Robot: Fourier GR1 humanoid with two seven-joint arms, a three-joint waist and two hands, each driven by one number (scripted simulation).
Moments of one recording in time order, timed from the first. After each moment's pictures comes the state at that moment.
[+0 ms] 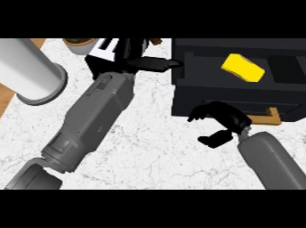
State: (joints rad) left arm -1.09 0.04 -0.23 -0.50 0.66 0.20 -0.56; right arm -0.43 -0.31 0.35 -1.14 0.48 0.36 -0.11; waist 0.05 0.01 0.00
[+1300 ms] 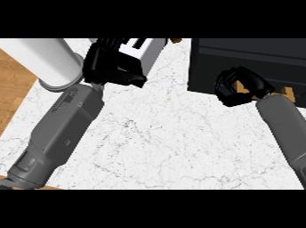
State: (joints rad) left arm -0.87 0.19 -0.25 -0.73 0.68 0.03 -0.49; right arm -0.77 -0.35 0.05 -0.57 0.36 0.34 -0.42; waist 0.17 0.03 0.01
